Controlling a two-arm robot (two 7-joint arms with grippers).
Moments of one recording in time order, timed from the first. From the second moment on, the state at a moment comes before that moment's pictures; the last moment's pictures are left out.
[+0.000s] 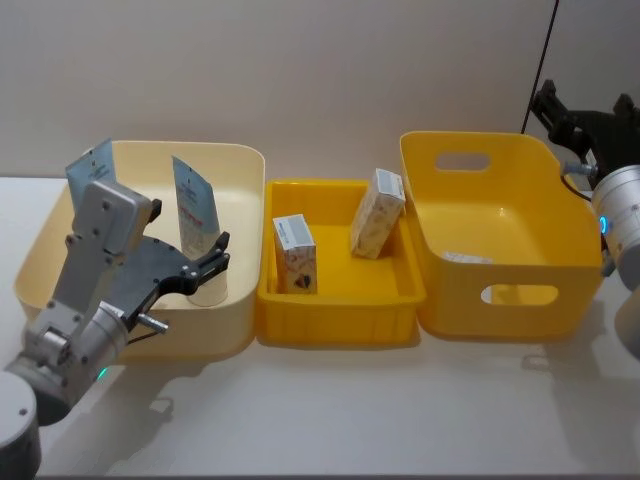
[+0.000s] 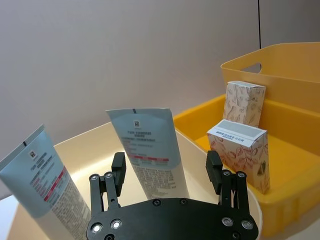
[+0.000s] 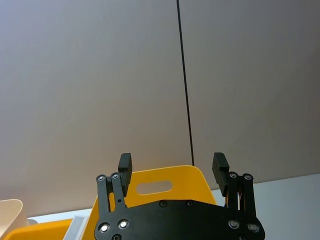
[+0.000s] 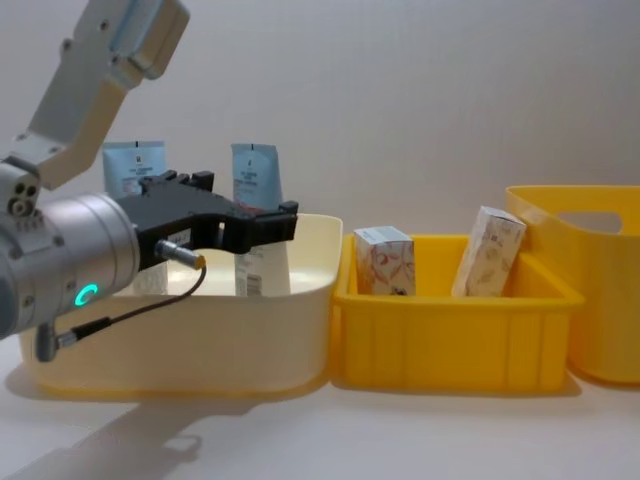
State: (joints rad) left arm -0.30 0.37 0.45 -1.60 -0.21 0.08 -0.06; right arm 0.32 0.03 0.06 -1.76 0.10 0.40 -0.10
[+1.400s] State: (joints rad) left arm -0.40 0.28 0.44 -1.47 -0.16 0.15 -0.04; right arm 0.32 0.03 0.07 -1.78 0.11 0.39 -0.10
